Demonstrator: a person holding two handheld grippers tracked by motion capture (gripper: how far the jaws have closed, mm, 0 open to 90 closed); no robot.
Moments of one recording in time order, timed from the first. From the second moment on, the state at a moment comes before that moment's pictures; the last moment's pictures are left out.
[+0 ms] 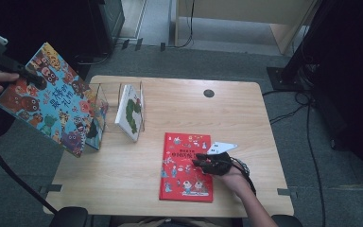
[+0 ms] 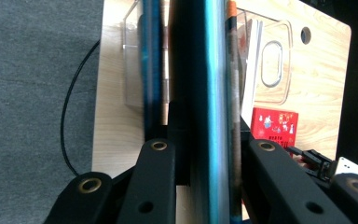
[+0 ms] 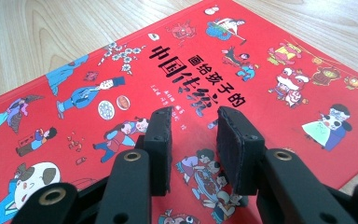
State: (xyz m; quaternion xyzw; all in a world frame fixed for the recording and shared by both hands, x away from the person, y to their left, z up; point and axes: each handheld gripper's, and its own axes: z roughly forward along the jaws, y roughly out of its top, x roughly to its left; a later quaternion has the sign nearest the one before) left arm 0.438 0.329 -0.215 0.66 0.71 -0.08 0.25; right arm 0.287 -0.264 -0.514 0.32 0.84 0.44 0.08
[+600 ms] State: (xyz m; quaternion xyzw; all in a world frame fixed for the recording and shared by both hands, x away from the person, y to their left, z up) left arm 0.456 0.303 -0.235 0.66 0.71 -0.06 0.23; right arm 0.288 -0.264 -0.513 0.32 0.84 0.43 0.08
